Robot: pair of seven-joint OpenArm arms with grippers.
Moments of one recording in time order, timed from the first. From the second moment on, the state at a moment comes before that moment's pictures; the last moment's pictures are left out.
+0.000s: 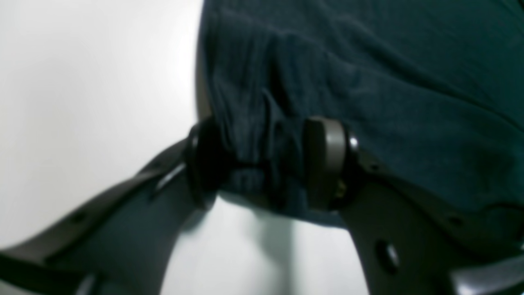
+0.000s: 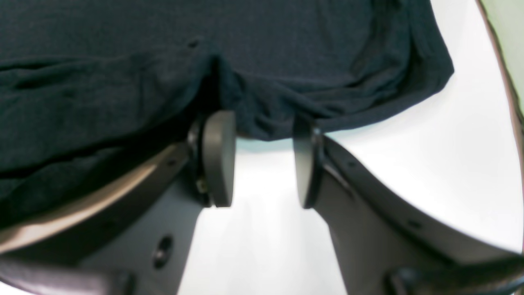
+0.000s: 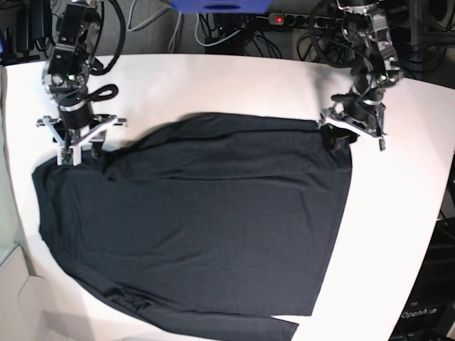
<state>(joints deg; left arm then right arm) 13.2 -2.2 -21.1 84.4 -25.0 -15.5 29.8 -15.5 1.6 19.9 101.3 -0.4 15.3 -30.0</state>
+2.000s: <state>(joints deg) 9.4 -5.5 -28.0 91.8 -21.6 -13.7 46.7 -17.3 -0.3 23.0 96.5 -0.2 15.5 -29.7</state>
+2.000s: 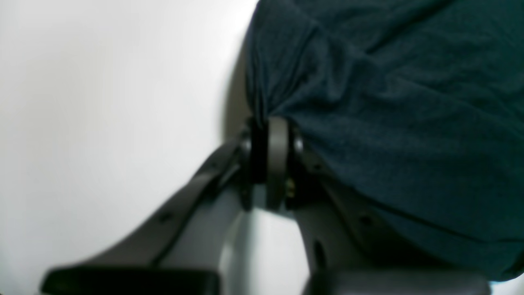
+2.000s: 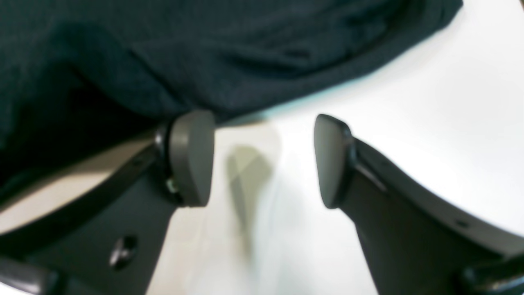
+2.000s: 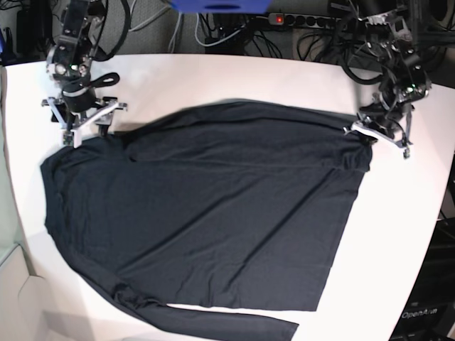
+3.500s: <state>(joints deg) 9.7 -7.1 -28.3 92.0 -21.7 -13.7 46.9 -8.9 -4.7 28.8 87.4 0.7 15.6 -27.8</state>
